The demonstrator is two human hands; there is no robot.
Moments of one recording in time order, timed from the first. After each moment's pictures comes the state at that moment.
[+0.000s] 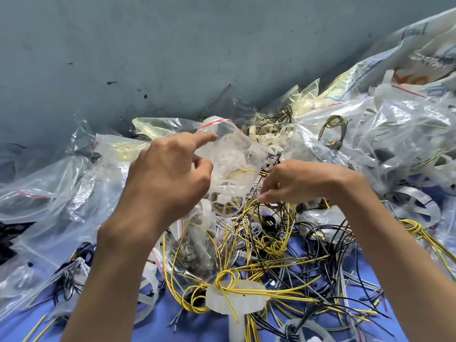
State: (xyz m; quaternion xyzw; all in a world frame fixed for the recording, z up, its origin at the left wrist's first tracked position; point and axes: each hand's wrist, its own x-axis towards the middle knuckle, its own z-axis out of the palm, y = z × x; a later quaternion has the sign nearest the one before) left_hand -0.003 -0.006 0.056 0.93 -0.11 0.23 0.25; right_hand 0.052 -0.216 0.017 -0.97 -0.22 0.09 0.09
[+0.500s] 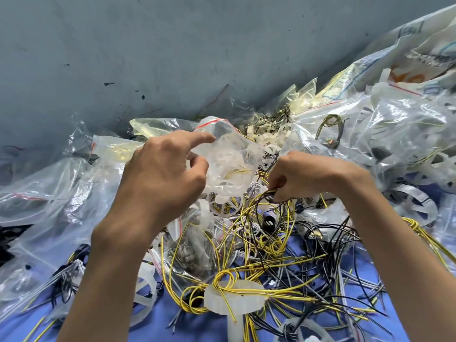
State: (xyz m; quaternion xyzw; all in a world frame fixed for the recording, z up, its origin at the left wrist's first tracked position) left_hand -0.004 -0.005 0.058 0.93 -0.13 0.24 0.26; right_hand 0.050 -0.223 0.024 -0.98 -0.19 0.04 0.07
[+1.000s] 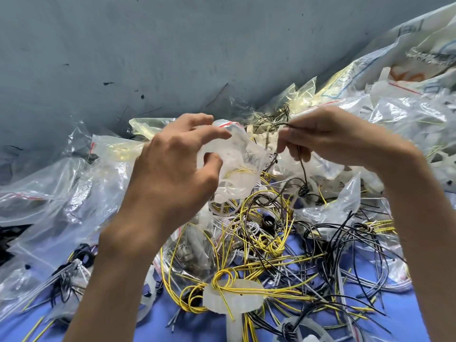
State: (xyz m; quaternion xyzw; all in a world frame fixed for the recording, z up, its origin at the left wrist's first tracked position) left_hand -0.006 -0.016 0.057 0.89 -0.19 0.28 0.30; right_hand 0.032 -0.247 0.064 -0.90 -0.24 -0.10 0.34
